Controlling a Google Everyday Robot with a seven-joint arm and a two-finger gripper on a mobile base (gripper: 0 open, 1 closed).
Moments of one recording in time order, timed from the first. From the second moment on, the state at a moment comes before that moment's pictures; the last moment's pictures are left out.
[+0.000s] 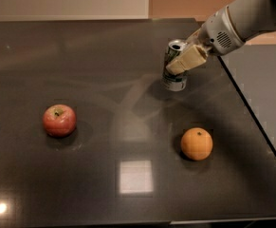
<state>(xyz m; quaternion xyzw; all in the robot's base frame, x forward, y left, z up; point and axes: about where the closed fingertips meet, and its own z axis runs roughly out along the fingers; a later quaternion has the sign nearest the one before) 0.580 -0.107 0.943 -0.52 0.77 0.20 0.33</state>
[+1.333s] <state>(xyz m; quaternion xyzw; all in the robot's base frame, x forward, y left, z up) 0.492 -0.110 0.909 -0.55 0.75 0.22 0.30</state>
